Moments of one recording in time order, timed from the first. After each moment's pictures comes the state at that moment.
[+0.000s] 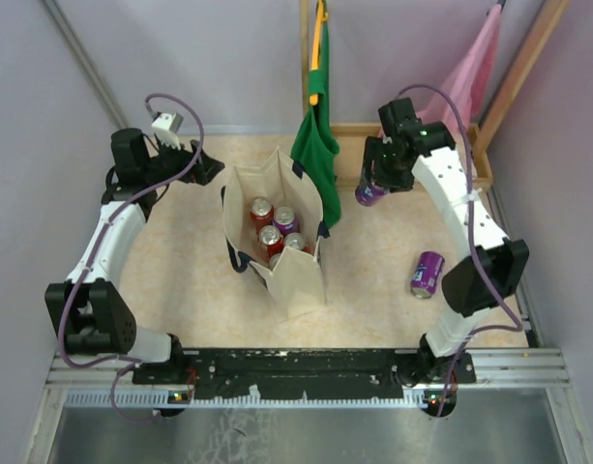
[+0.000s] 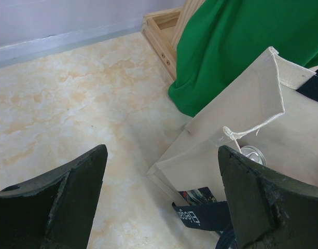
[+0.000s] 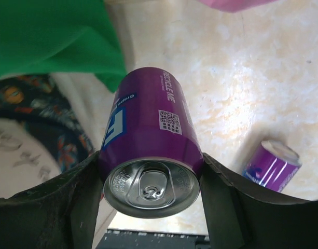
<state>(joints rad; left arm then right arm) 0.01 1.42 1.20 -0.09 0.62 -0.03 0.32 1.73 1.83 -1.16 0.09 0.41</state>
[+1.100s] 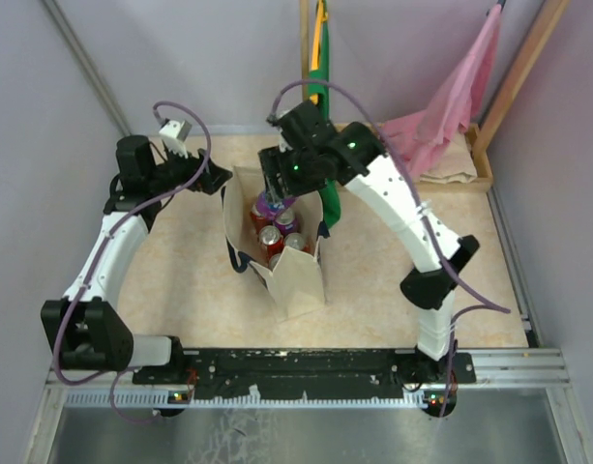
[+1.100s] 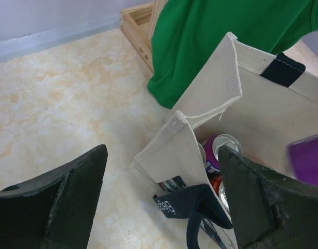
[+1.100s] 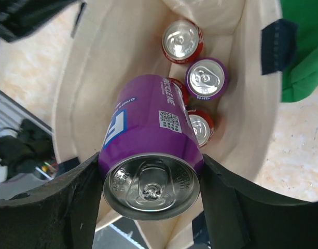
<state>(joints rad) -0.05 1.34 1.15 -0.12 0.62 -0.03 0.83 1.86 2.36 -1.29 -0.01 0.38</state>
